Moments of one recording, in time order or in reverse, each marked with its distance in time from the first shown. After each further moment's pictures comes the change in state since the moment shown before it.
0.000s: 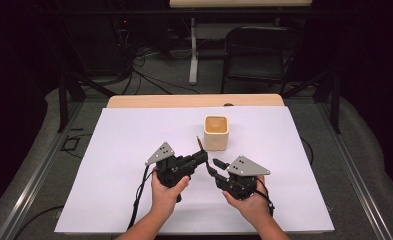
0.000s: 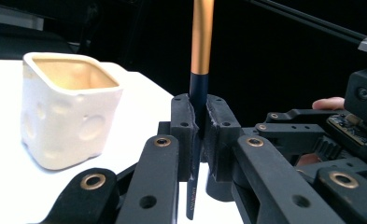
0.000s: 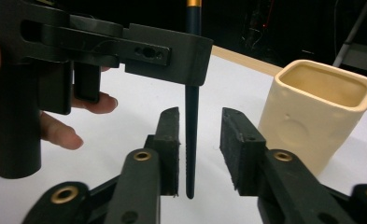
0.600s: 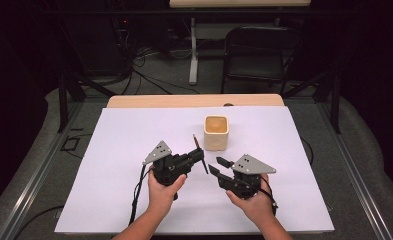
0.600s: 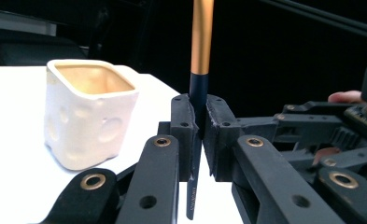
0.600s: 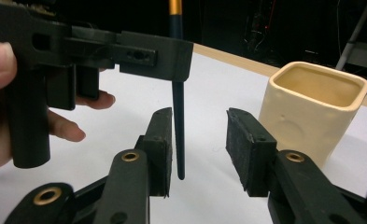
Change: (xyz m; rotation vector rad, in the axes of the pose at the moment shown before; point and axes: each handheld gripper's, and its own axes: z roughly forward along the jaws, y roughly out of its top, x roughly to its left) left arm 0.005 0.002 -0.005 0.004 0.043 0.040; right arm -0.008 0.002 -0.007 -0.019 0.014 0.030
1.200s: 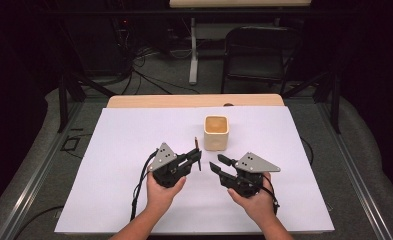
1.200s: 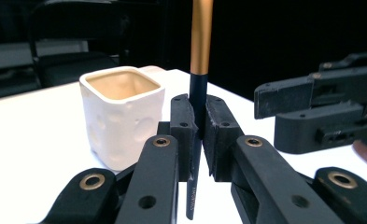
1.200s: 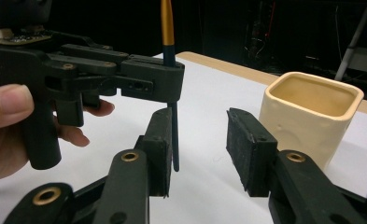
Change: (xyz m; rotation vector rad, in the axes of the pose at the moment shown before) left arm -0.009 0.000 -0.001 0.047 0.123 0.236; right arm -0.003 0.005 -0.004 -0.037 0.008 0.025
